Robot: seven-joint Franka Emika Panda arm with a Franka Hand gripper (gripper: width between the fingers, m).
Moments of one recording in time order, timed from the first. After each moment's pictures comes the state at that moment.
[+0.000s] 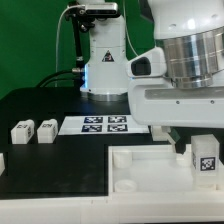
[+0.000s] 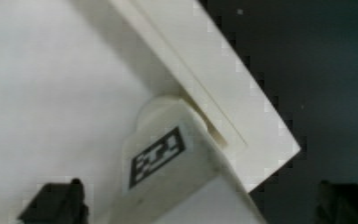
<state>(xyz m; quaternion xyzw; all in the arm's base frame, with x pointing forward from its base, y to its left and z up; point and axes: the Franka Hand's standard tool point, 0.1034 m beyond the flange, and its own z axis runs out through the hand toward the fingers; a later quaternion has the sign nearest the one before) 0.627 0.111 0.076 -0.98 0.16 -0.01 0.08</state>
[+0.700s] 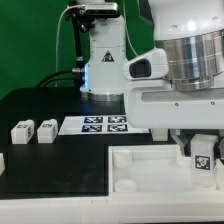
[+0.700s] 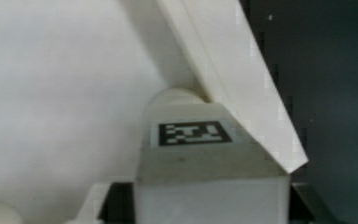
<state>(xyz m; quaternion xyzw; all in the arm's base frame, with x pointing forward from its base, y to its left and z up) 0.626 0.110 0.073 -0.96 0.26 0.00 0.08</state>
